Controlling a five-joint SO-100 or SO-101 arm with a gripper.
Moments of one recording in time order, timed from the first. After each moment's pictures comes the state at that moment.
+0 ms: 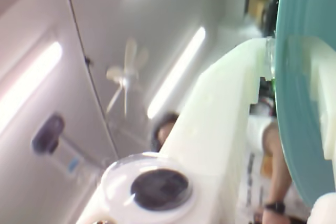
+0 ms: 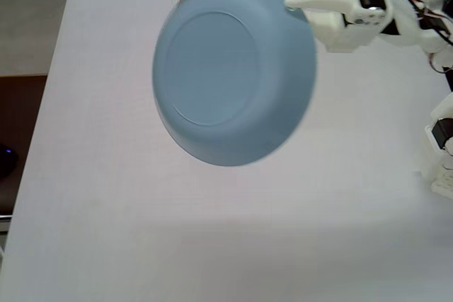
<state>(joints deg) -13.5 115.5 73.1 9.3 -14.6</state>
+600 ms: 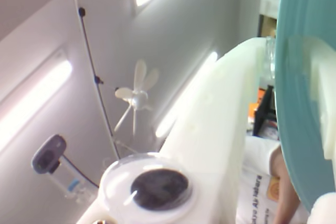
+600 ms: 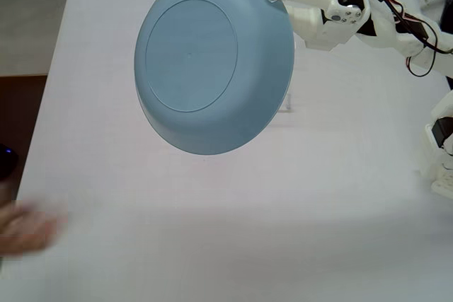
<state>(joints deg) -11.1 111.7 73.1 2.5 -14.1</state>
